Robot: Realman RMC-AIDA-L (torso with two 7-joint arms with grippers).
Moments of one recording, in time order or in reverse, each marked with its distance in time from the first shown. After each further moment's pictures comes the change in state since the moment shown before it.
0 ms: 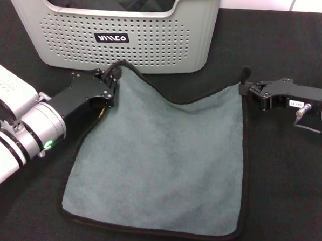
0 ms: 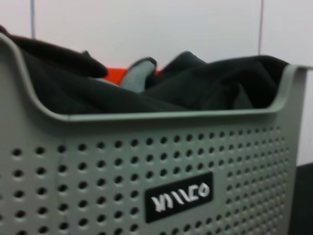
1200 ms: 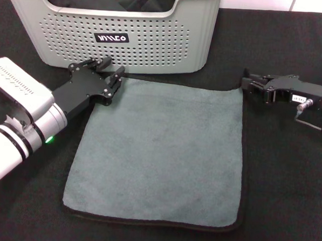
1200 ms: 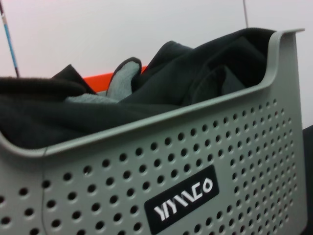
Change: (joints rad) left arm -0.011 0.001 -0.028 0.025 0.007 -0.071 0.225; right arm -0.002 0.000 -0.029 0.029 0.094 0.079 -0.016
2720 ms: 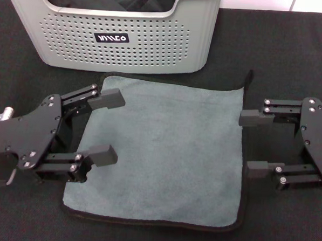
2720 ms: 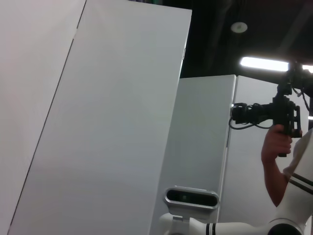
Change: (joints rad) left arm 0.133 0.242 -0.001 0.233 0.526 0.942 -0.729; right arm -0.241 -0.020 0.014 -0.542 0.005 -0.914 -0.119
